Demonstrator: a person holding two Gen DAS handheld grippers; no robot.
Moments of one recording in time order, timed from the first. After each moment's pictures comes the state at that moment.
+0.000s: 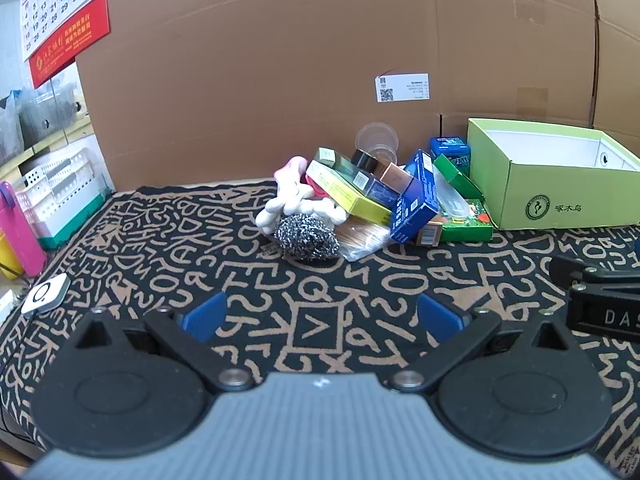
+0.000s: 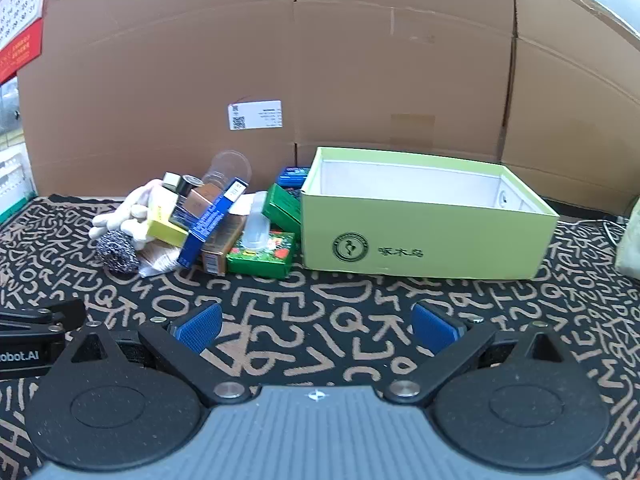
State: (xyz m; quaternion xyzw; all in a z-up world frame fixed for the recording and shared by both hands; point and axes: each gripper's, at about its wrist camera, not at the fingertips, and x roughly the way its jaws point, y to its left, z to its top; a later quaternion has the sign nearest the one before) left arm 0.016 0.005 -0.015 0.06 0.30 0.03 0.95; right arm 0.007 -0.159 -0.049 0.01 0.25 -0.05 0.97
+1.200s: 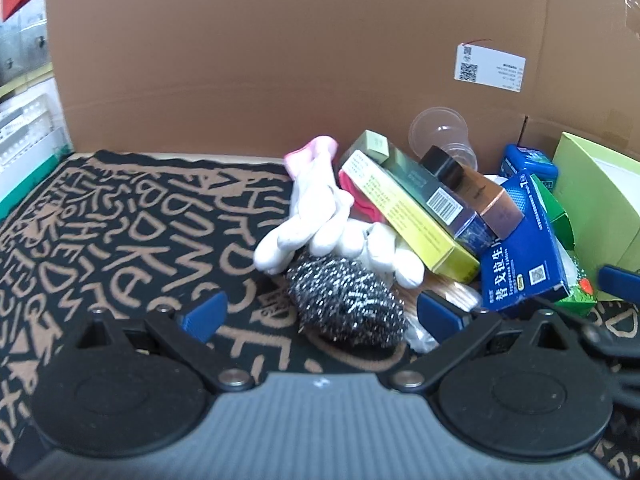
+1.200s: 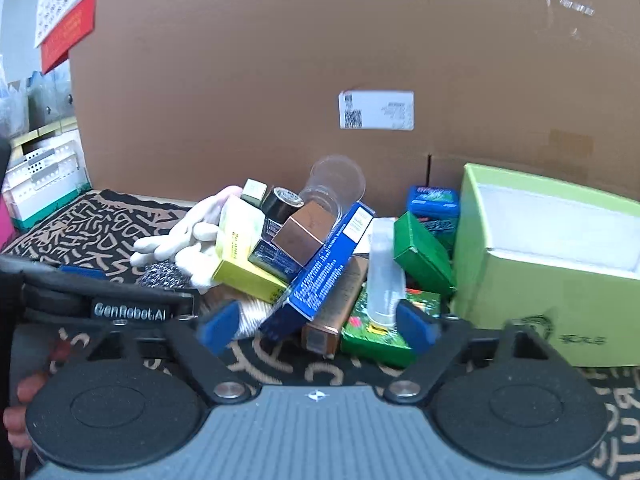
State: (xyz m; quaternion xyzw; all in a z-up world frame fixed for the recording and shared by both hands) left arm 0.166 0.060 -0.064 -0.01 0.35 0.02 0.94; right arm 0.132 -0.112 -0.072 0.01 0.26 0.08 0.96
